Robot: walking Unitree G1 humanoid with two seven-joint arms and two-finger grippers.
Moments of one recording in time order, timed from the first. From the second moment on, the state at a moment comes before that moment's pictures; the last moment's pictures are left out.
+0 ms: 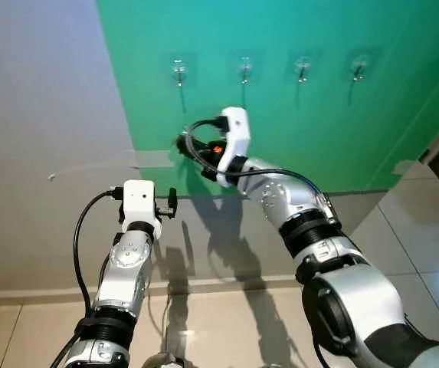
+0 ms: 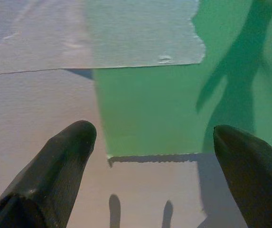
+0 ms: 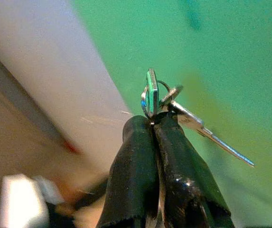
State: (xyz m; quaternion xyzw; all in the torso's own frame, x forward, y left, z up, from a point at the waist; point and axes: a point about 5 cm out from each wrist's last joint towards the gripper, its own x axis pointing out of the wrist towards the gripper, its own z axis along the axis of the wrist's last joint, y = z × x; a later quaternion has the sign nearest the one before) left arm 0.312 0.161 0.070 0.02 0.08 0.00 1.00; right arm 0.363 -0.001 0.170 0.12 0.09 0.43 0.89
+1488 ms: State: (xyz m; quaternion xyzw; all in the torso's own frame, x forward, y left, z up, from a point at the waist) left arm 0.313 0.155 0.077 0.03 0.07 -0.01 1.00; right arm 0.315 -0.071 0.223 -0.25 -0.22 0.26 0.91
